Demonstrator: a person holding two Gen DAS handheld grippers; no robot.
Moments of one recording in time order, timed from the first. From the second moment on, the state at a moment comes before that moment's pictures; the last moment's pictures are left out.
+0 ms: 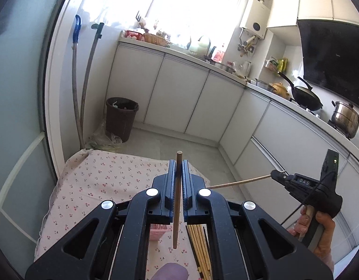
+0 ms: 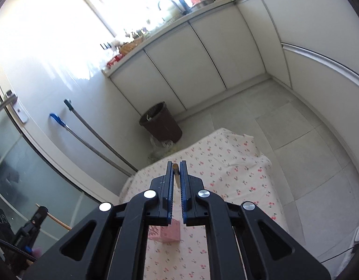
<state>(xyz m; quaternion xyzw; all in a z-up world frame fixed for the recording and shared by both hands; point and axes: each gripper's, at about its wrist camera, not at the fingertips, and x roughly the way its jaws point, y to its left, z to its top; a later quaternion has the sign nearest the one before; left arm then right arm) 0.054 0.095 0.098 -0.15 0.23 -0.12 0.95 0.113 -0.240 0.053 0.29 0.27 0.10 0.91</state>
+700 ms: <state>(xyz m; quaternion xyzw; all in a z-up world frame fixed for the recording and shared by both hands) 0.068 0.117 0.103 -0.15 0.19 -0.03 0.97 0.126 -0.190 0.052 0.30 0.28 0.13 0.90</state>
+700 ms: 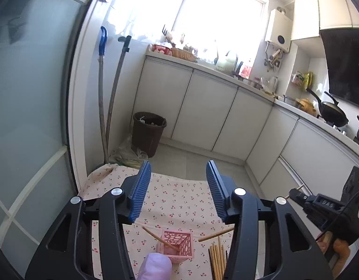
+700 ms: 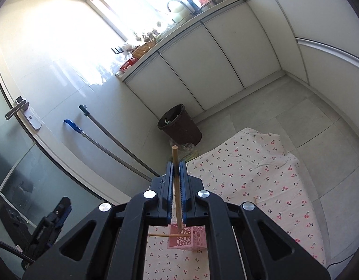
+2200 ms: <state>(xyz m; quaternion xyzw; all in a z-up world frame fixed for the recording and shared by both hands) 0.085 -0.019 -0.052 0.03 0.46 -0.10 0.88 0.092 -0.284 -0.057 0.14 0.46 -0.10 0.87</state>
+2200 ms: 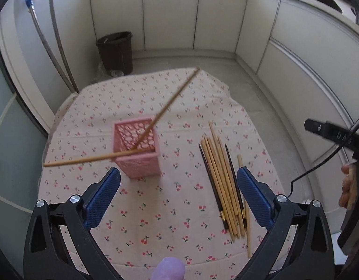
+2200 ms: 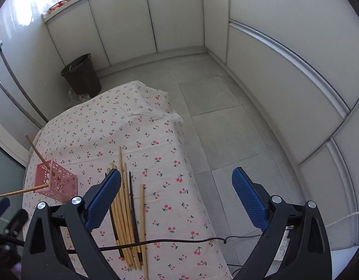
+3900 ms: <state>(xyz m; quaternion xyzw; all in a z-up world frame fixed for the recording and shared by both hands) 0.197 -0.115 -0.185 0.14 0.57 0.00 0.81 0.102 -0.322 -0.095 0.32 0.51 -0.03 0.80</state>
